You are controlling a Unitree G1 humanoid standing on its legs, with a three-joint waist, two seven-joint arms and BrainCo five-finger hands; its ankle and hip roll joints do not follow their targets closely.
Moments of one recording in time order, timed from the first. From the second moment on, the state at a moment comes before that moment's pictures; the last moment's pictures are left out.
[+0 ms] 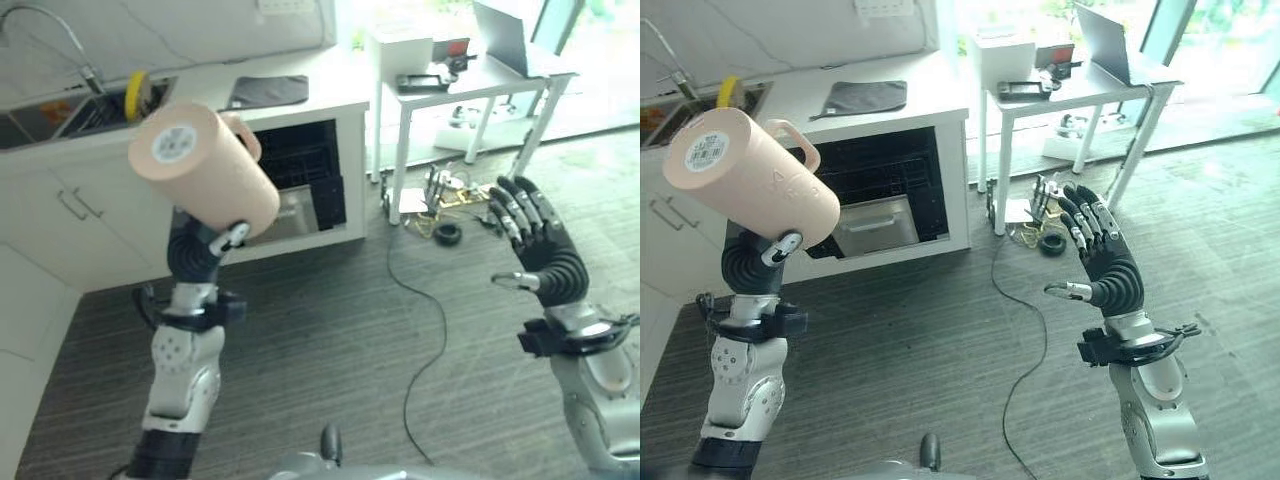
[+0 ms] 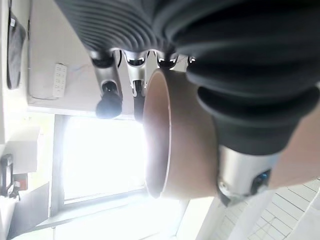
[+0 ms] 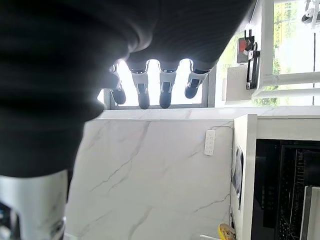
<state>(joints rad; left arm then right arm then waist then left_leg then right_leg) -0.01 0.36 0.00 -0.27 -0.50 -0.43 -0.04 0.13 -0.46 -0.09 -0.41 0.45 -0.23 0.16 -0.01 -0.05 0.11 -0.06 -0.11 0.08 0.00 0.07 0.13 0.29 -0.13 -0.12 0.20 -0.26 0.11</state>
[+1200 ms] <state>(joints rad) 0.06 0.38 0.01 -0.37 -0.50 -0.38 0.00 0.07 -0.47 -0.07 -0.35 0.41 -0.22 0.09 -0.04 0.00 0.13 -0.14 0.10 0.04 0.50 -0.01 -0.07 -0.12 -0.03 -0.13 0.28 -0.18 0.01</state>
